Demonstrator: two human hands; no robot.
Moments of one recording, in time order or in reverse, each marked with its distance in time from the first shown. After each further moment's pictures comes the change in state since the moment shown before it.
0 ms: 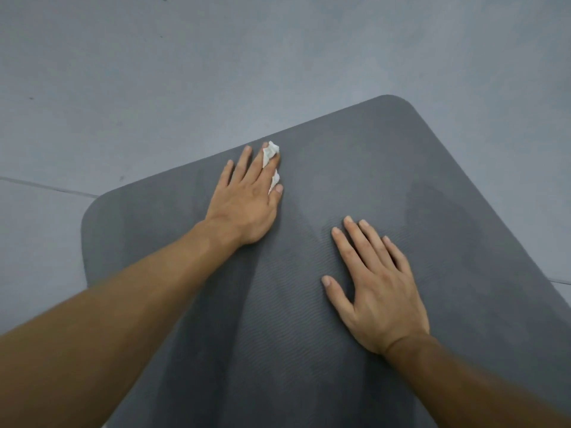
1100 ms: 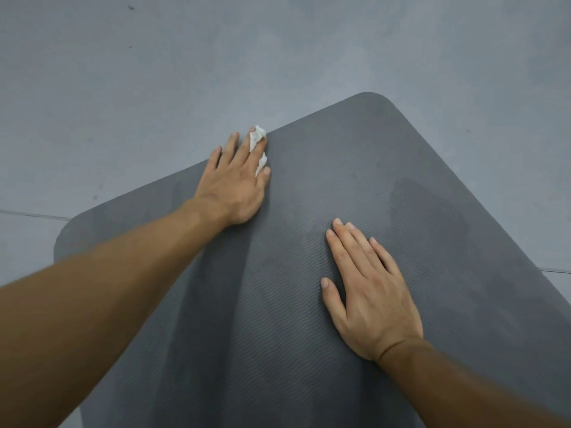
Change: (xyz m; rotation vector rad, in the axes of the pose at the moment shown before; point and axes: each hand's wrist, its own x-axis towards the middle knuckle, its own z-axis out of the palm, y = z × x) left_hand 0.048 0.000 -0.012 0.040 -0.025 0.019; right_hand 0.001 0.000 0.001 0.047 0.040 0.025
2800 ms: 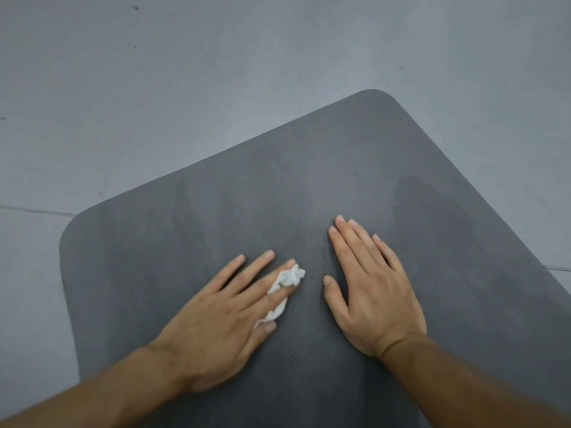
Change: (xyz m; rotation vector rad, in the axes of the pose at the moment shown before) left_hand -0.181 0.009 0.036 0.179 -0.055 0.520; right_hand 0.000 0.000 0.001 -0.008 0.008 -0.007
